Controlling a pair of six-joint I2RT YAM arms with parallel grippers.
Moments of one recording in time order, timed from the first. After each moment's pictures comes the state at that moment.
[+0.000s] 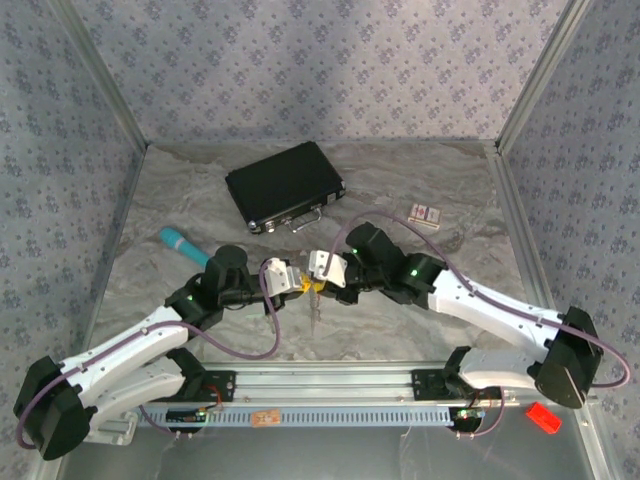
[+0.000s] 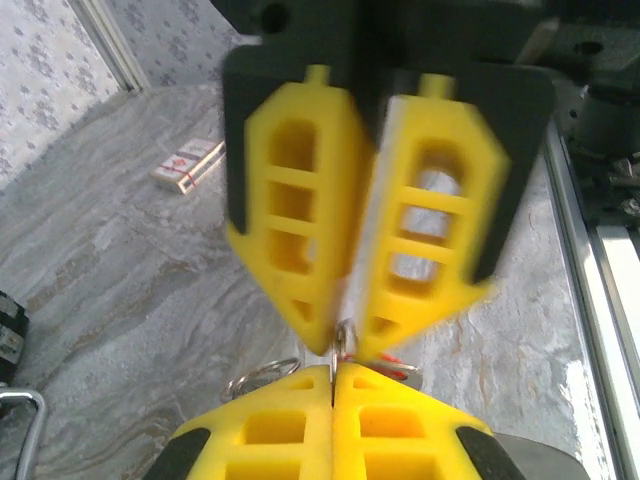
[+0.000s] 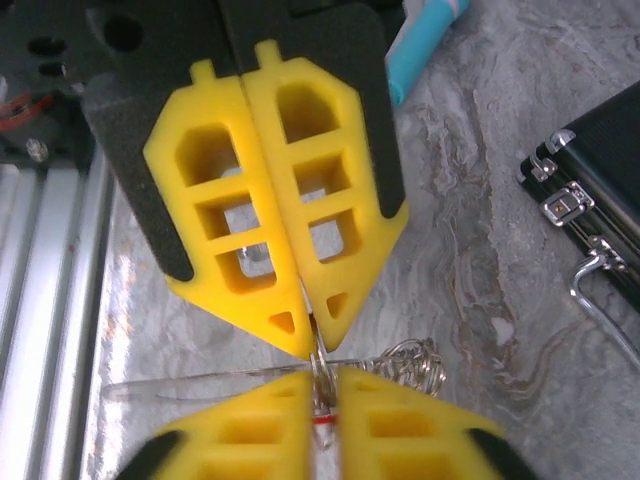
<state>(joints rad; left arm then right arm) -0.78 0.89 0.51 0.01 0.49 0.38 0.90 1.19 0.92 -0.39 -0.34 -0.47</state>
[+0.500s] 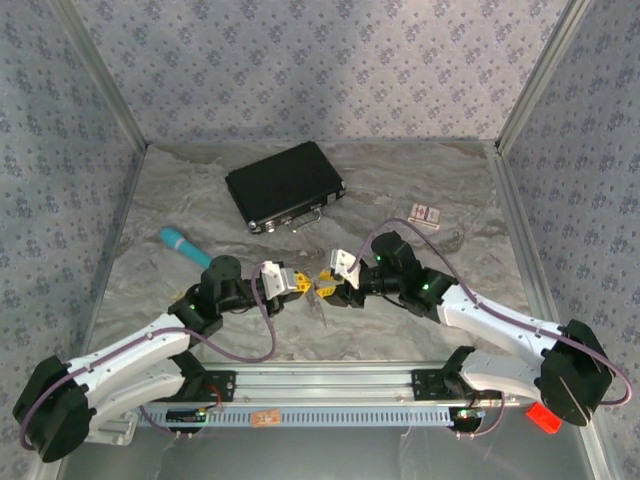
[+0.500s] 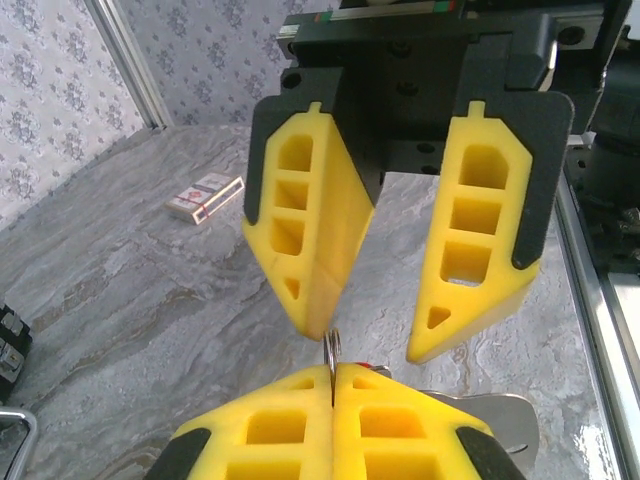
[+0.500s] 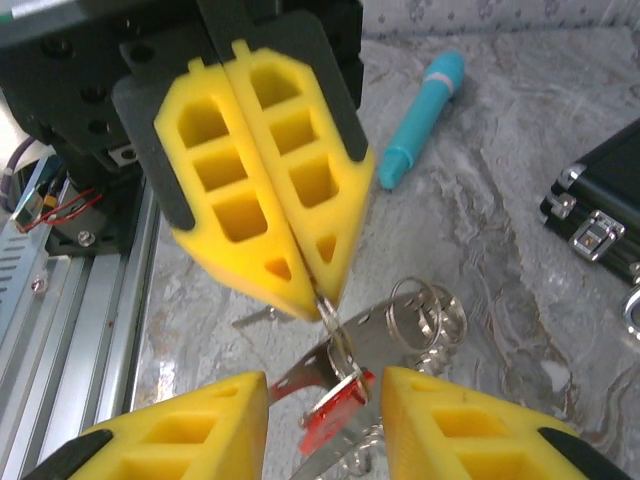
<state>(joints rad) -0.77 0.88 0.39 0.25 0.50 0.28 0.80 1.11 0.66 -0.02 -0.55 -0.32</state>
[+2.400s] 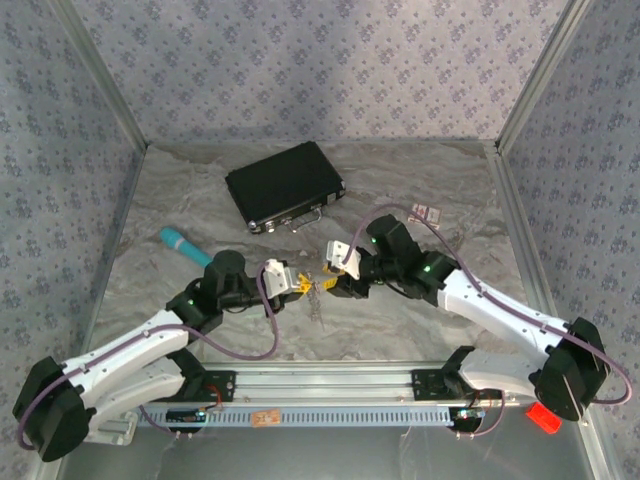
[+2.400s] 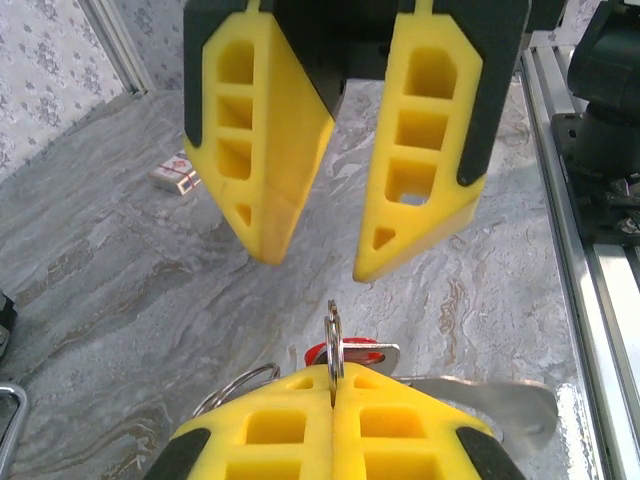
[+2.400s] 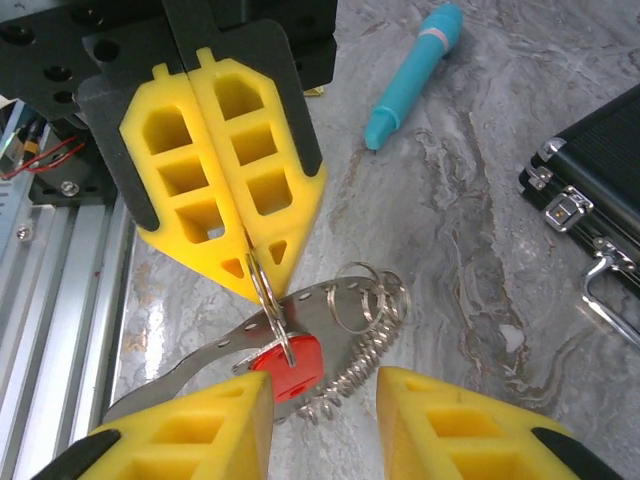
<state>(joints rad) -0.78 0.88 0.46 0.08 0.49 0.32 0.77 1.15 0.86 -0.35 -0.53 -0.47</state>
